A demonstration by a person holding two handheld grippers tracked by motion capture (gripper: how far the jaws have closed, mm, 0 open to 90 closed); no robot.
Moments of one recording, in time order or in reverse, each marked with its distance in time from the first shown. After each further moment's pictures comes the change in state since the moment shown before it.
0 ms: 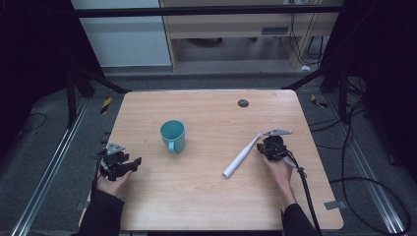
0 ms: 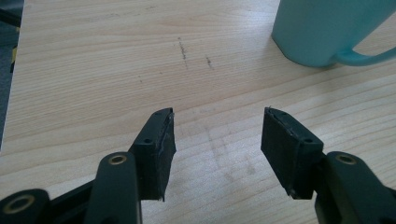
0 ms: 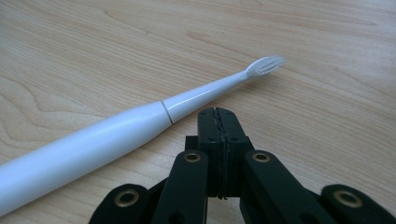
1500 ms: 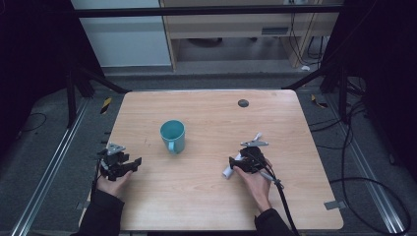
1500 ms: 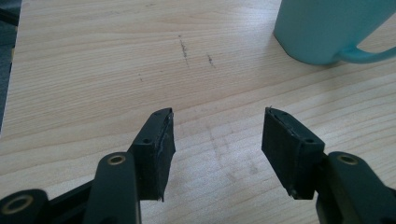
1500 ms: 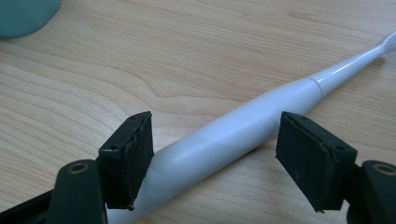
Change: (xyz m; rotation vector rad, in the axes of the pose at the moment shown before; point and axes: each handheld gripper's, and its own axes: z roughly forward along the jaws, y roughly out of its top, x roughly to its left) left arm 0.001 -0.002 0.003 0.002 -0.001 0.002; right arm 0.086 -0.008 -0.003 0.022 0.008 0.048
